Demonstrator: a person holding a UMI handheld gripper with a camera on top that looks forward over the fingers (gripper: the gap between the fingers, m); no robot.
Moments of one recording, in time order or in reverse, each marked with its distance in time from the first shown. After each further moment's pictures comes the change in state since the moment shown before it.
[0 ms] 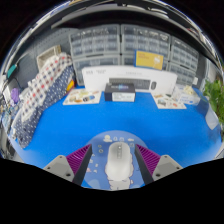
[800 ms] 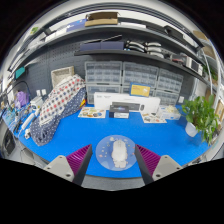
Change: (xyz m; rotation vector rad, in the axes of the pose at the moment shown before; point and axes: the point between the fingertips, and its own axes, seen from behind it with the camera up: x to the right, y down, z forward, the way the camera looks) arm -0.029 -0.013 -0.201 0.193 0.058 -0.054
